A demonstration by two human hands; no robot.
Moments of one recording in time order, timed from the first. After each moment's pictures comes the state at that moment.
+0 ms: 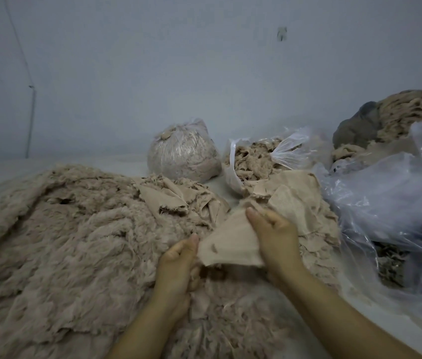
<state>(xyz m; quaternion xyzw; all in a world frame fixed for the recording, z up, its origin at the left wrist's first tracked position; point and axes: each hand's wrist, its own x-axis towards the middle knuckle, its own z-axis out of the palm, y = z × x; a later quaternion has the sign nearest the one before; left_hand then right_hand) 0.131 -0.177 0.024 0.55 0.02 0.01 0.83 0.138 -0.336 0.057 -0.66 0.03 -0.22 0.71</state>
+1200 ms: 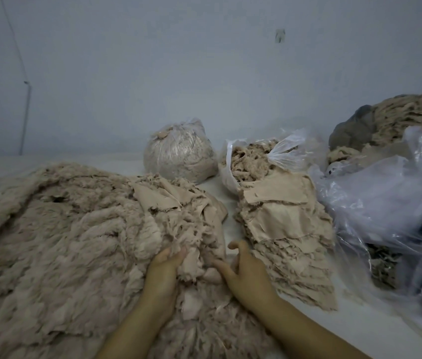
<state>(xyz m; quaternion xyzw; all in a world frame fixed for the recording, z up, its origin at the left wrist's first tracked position) 0.128 -0.173 0.027 0.52 0.07 -0.01 0.85 0.129 -0.324 0.001 -0.91 -0.03 -0.11 0.40</state>
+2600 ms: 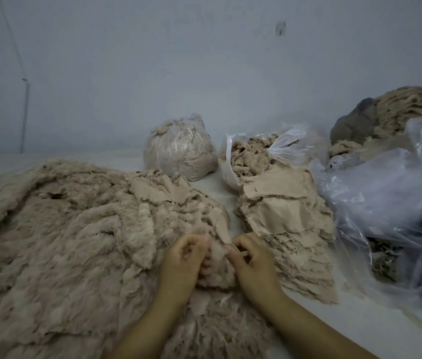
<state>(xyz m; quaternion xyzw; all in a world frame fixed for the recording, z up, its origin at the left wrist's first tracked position) 0.122 -0.187 0.021 0.68 -0.09 0.09 0.72 0.123 -0.328 0.003 -0.82 -0.11 -0.27 0.50</state>
